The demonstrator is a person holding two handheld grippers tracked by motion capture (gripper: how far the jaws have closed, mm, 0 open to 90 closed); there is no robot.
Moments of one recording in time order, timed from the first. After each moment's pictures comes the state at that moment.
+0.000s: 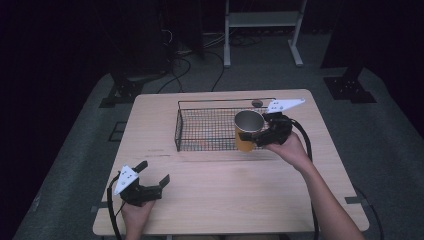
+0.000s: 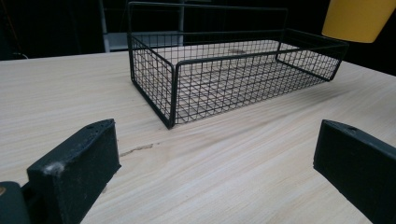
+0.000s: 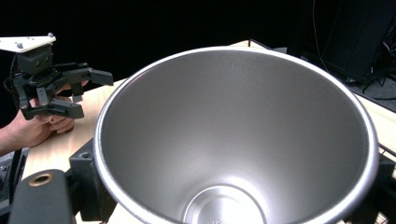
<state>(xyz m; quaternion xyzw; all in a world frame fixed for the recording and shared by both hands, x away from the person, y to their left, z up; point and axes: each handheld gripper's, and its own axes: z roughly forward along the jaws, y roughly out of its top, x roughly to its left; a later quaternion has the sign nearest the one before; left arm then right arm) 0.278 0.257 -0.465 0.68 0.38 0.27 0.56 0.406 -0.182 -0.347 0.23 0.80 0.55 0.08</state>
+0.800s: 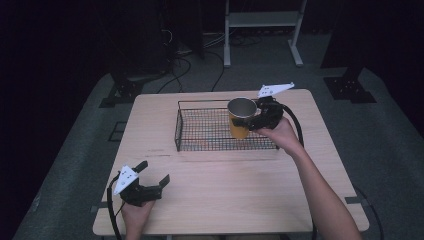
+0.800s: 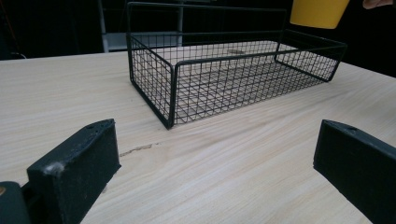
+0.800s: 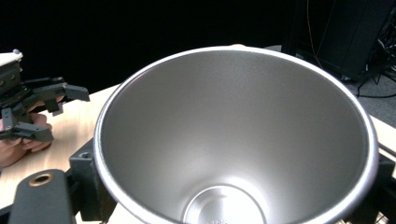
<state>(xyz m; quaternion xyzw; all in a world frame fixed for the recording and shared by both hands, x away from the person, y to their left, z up) 0.278 0.257 -0.465 0.68 0.39 0.27 0.56 0.448 -0.165 -0.335 0.24 0.81 0.54 0.08</state>
